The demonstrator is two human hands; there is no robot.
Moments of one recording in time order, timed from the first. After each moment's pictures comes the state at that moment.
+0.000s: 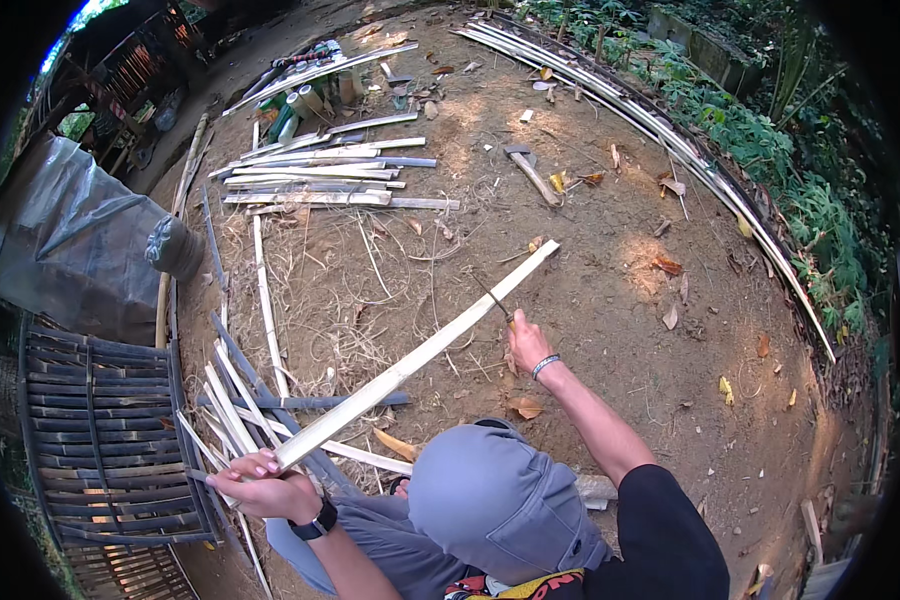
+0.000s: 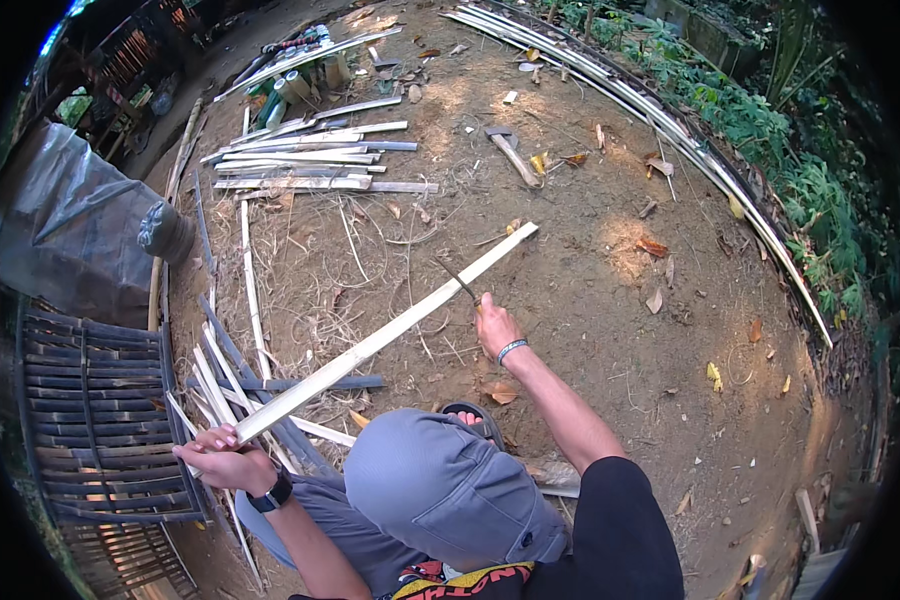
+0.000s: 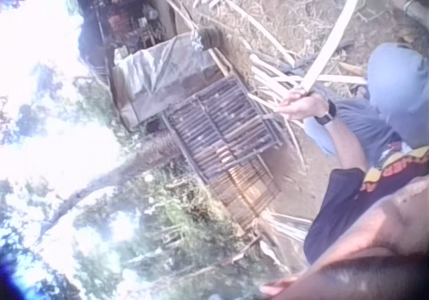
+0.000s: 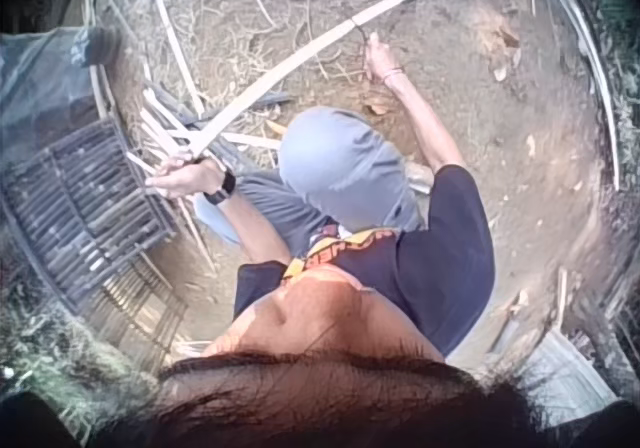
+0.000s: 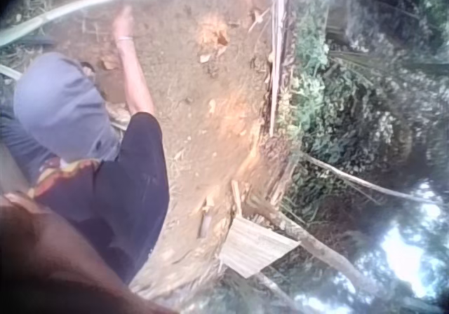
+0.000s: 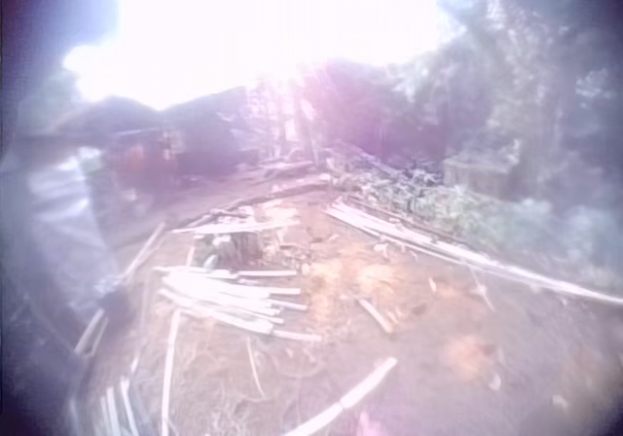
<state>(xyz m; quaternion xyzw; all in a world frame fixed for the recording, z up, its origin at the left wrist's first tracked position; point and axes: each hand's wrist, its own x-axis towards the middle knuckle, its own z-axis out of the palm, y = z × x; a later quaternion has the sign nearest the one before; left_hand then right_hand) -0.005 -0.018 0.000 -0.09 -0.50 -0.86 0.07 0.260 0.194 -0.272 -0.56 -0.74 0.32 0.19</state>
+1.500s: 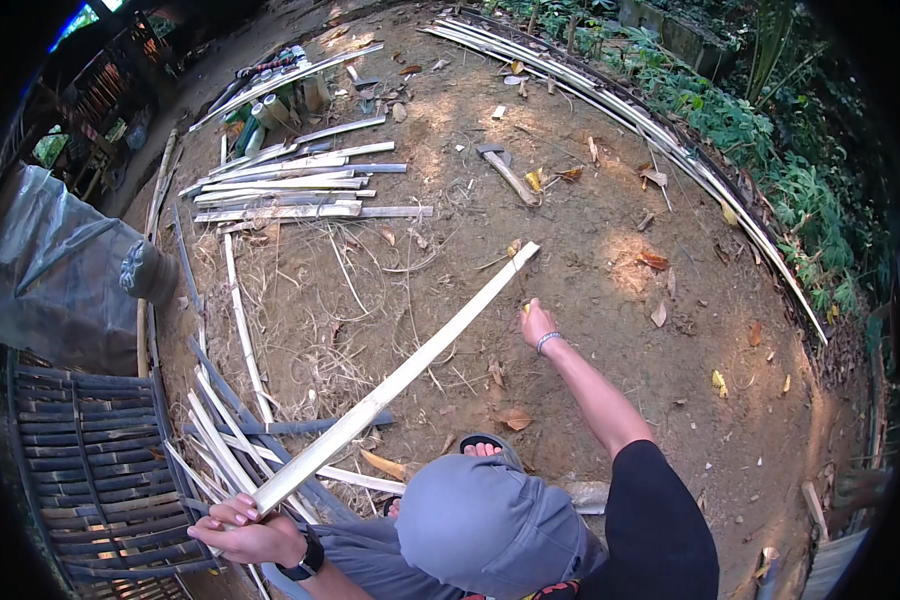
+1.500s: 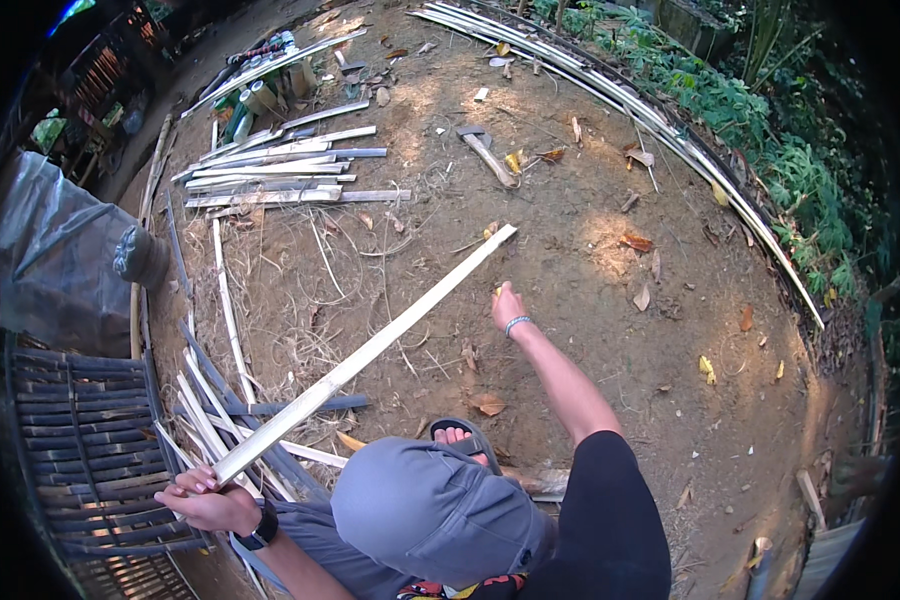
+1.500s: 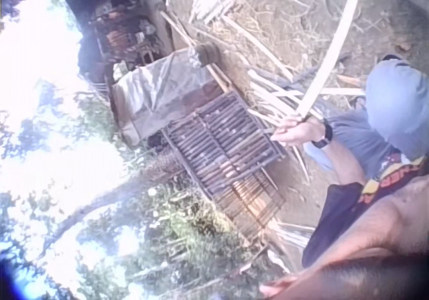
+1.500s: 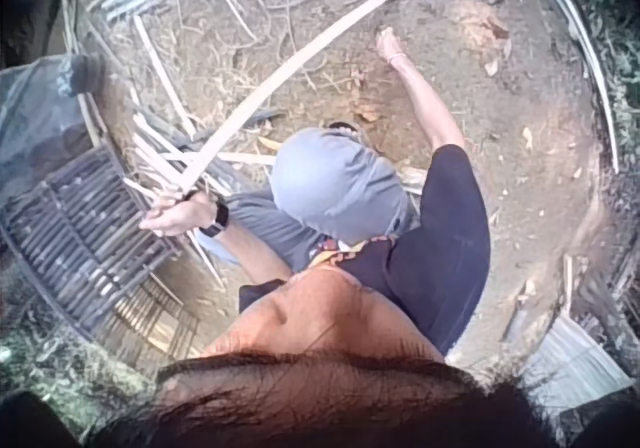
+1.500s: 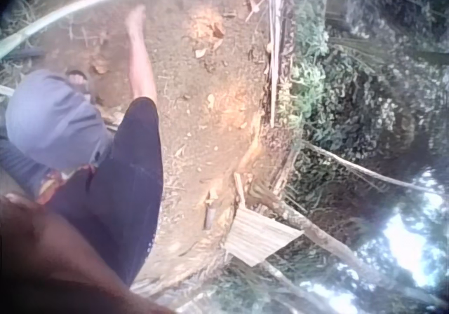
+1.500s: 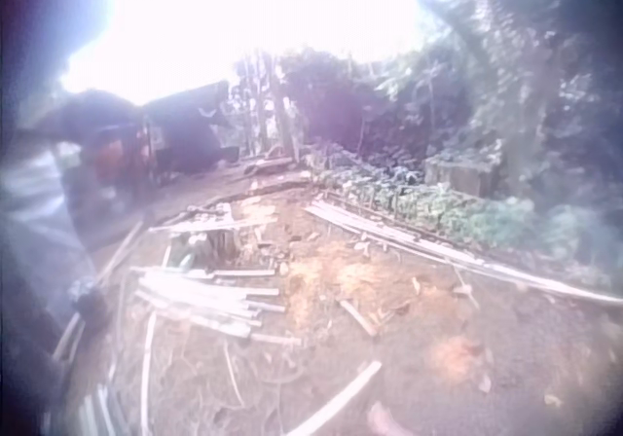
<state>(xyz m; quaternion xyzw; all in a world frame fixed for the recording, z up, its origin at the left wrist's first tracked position) -0.007 -0.009 0.001 -0.11 -0.53 -0.84 0.08 0.314 0.264 -0.331 -0.67 -0.66 0.28 0.16</state>
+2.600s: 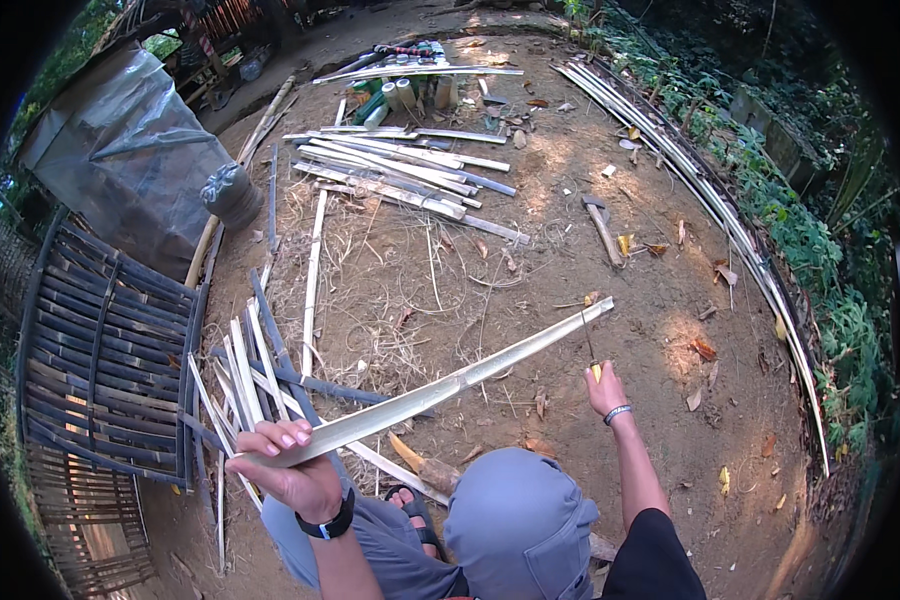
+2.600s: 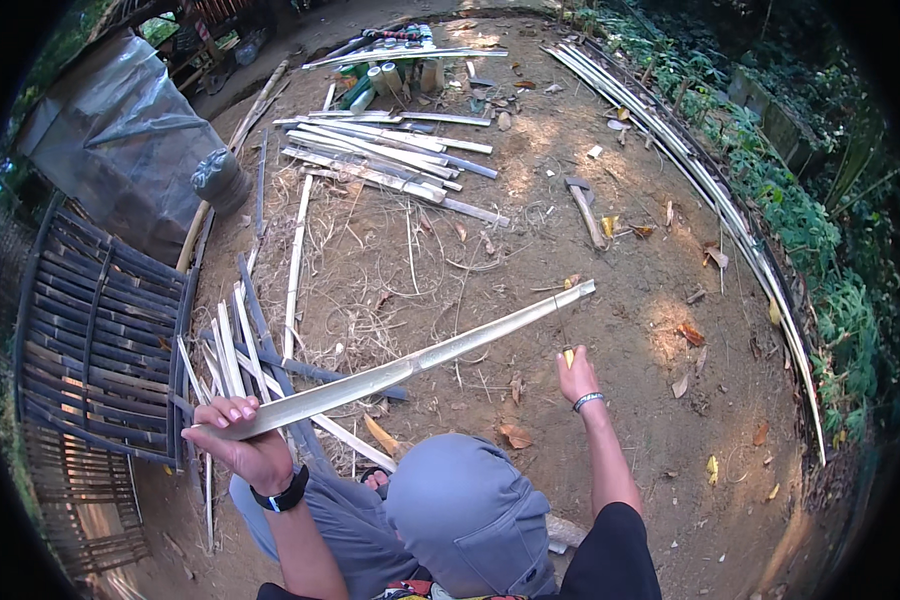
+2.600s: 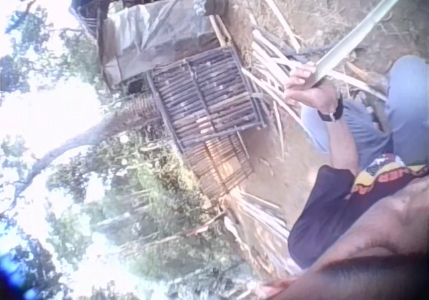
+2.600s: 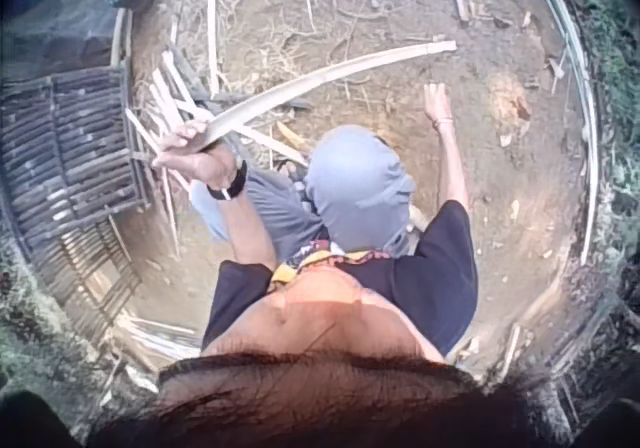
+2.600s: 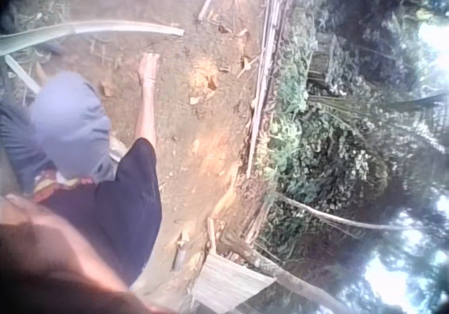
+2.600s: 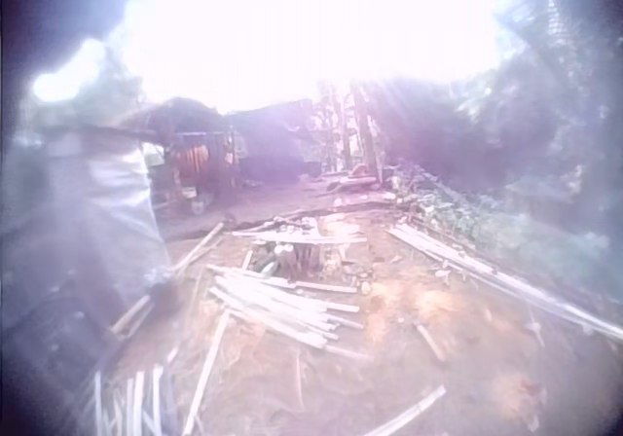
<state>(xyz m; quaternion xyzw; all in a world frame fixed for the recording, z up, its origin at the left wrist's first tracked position) -0.016 -0.031 0.007 -0.26 -0.38 -0.89 -0.05 0.309 0.212 -0.244 -0.64 -0.71 0.28 0.13</state>
